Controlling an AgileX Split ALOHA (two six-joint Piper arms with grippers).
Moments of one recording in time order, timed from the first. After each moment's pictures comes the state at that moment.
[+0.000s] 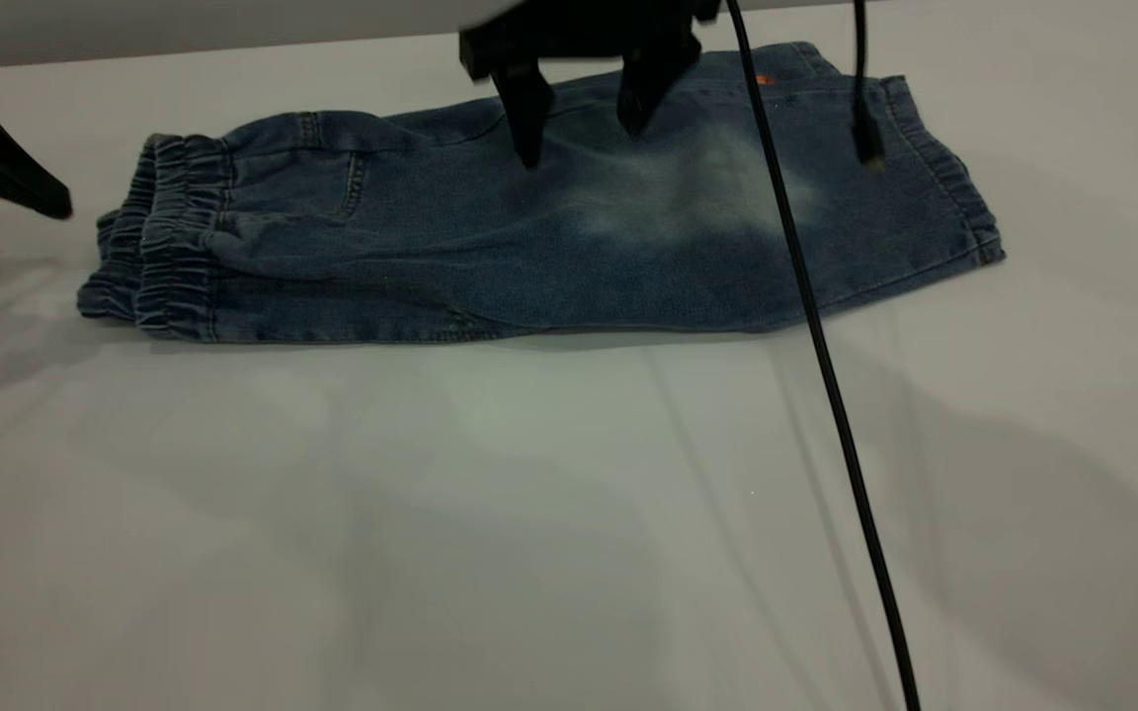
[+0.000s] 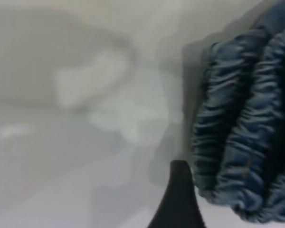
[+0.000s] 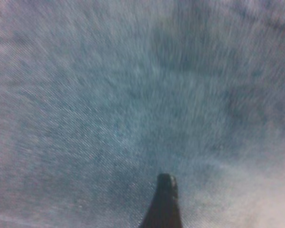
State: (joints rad) left arm 0.31 2.01 -0.95 -1.12 0.55 0.94; right arm 0.56 2.61 -2.33 0.04 1.08 0.07
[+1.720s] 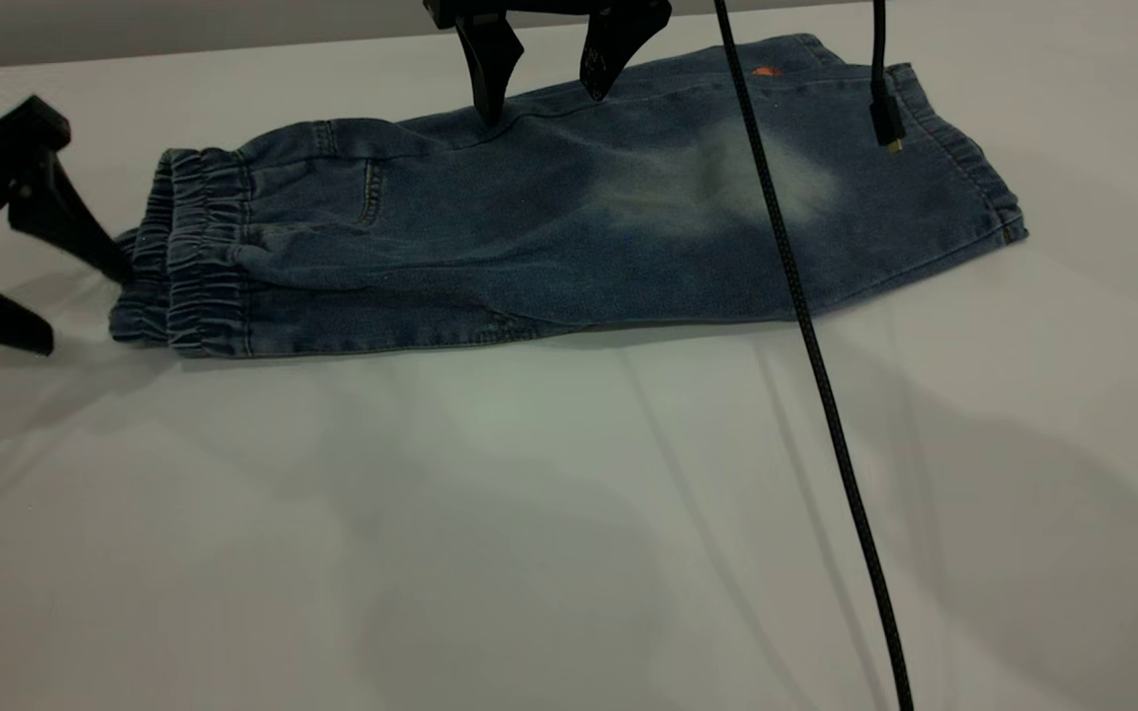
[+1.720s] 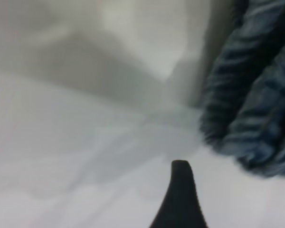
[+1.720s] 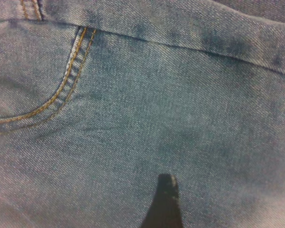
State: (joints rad) left arm 0.20 2.00 -0.95 -0.84 0.61 0.41; right arm 0.56 2.60 -2.37 0.11 1.07 0.03
